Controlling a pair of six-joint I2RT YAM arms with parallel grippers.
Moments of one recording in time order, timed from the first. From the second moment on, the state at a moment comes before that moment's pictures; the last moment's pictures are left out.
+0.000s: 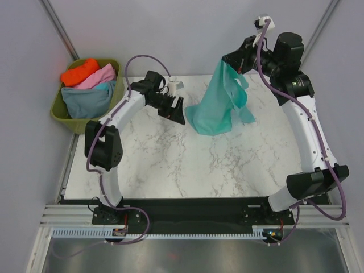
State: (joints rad) left arm -0.35 1.93 1.70 -0.86 0.68 0.12; right arm 0.21 1.57 1.90 -0.40 -0.55 0.21
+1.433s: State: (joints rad) left arm -0.42 2.60 2.34 -0.68 0.40 0.21; right arm 0.20 1.39 1.67 -0.73 -0.62 0.13
